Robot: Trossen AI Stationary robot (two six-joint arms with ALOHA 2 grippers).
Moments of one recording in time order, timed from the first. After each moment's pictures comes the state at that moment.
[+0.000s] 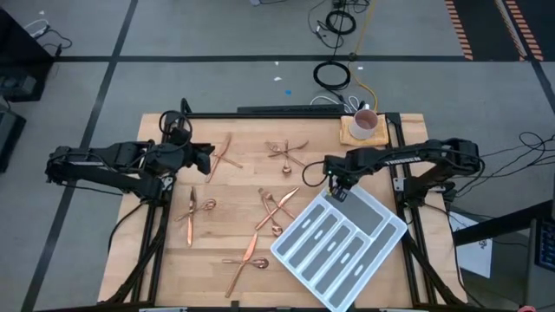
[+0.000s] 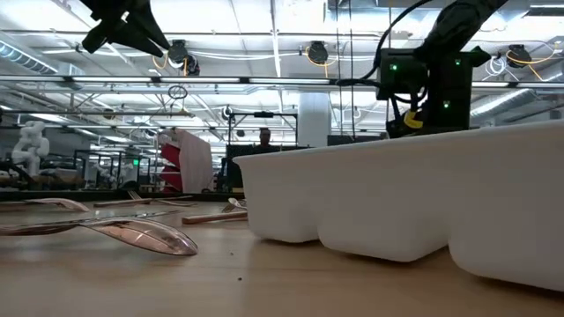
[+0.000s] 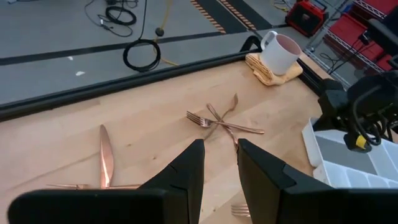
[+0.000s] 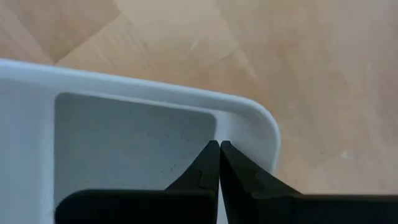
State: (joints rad) left arm -0.04 0.79 0.89 -0.76 -0.63 -0.83; right arm -0.19 1.49 0.79 -0.78 0.10 0.42
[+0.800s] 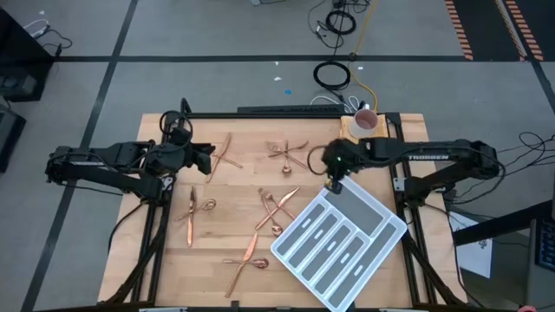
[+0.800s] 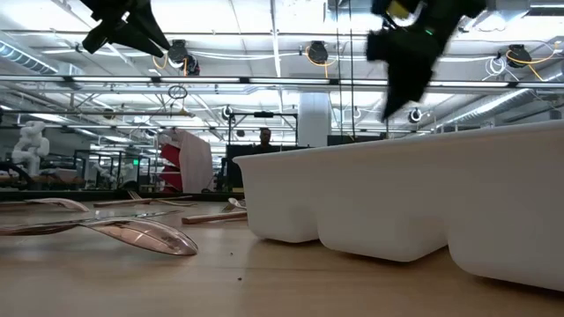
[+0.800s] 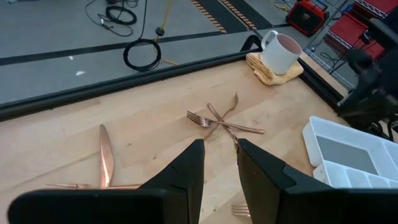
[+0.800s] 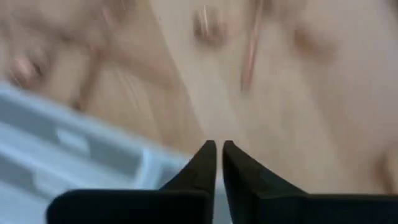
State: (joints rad) left arm -0.04 0.79 0.89 -0.76 -0.63 -0.83; right arm -0.16 1.31 1.01 -0.68 0.08 0.21
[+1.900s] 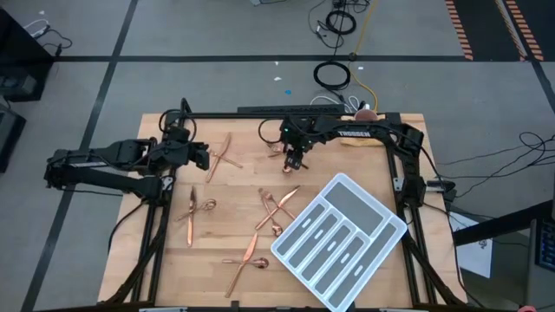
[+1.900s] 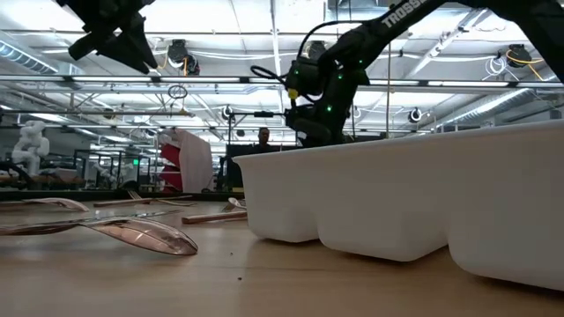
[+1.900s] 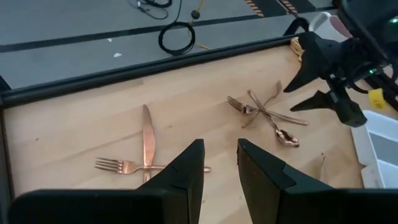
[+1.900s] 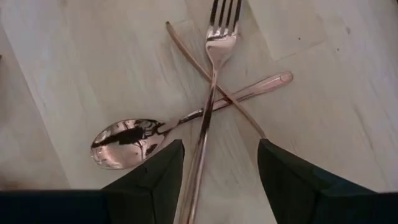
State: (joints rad) left arm 0.05 0.79 0.89 -0.91 -0.61 -0.89; right arm -0.40 1.99 1.47 -0.64 0.00 0.00
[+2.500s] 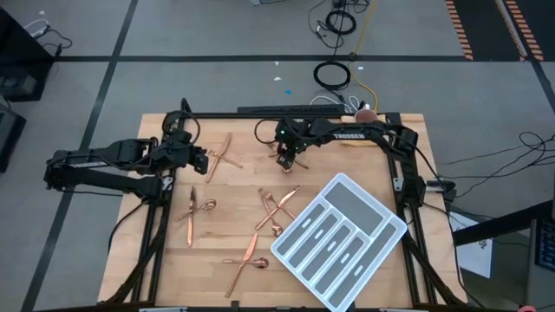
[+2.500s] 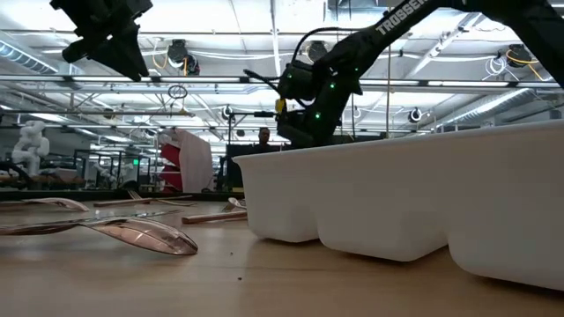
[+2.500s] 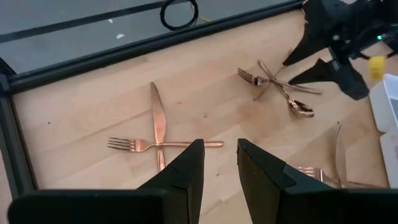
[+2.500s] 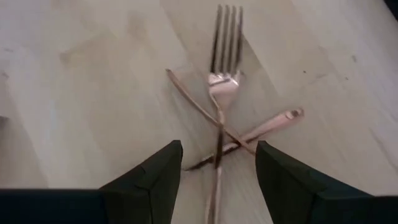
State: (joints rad) left arm 0.07 0.79 0.89 -0.99 -0.52 -0.85; right arm -0.38 2.04 1.47 -0.52 0.02 0.14
